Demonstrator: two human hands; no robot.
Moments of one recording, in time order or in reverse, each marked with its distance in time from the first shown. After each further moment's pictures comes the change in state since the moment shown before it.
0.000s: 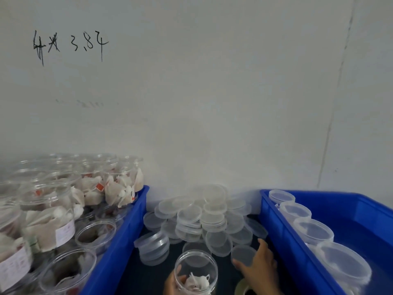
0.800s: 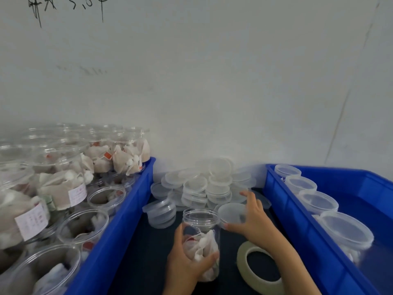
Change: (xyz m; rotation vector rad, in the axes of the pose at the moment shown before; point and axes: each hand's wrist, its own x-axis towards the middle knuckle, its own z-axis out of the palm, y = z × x) left_hand 0.014 -0.068 0.018 -0.015 0.233 -0.025; right_hand -0.043 -0.049 -0.035 -0.030 -0.245 -0.449
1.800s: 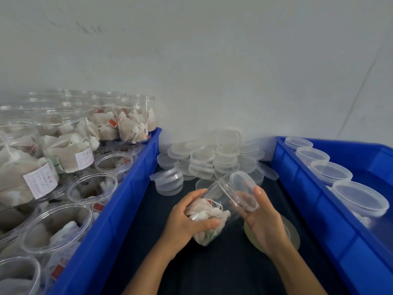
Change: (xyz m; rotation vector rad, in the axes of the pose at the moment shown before) left_hand 0.007 0.001 -0.033 -0.054 -0.248 0.058; right_hand -0.046 0.020 0.049 1.131 0.015 -0.013
